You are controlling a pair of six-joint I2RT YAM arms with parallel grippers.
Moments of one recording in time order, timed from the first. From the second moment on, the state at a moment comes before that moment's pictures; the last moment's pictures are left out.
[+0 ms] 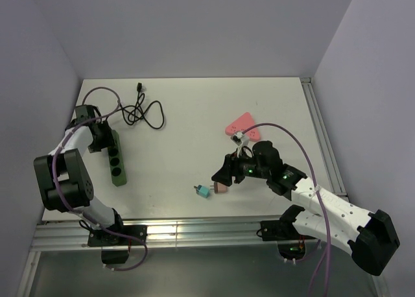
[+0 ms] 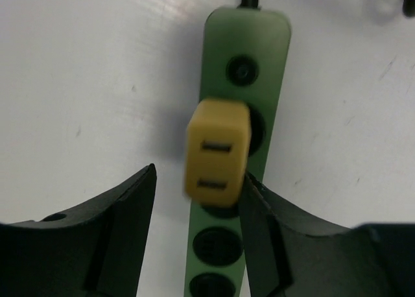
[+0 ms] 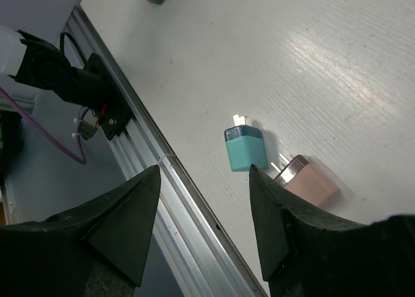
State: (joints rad) left arm 0.24 1.62 1.03 -0.45 -0.03 -0.13; right arm 0.69 0.89 0.51 -0.09 -0.44 0.49
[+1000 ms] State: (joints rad) left arm 0.16 1.57 0.93 -0.56 -0.11 -0.39; right arm 0.69 0.90 0.51 -0.08 -0.46 0.49
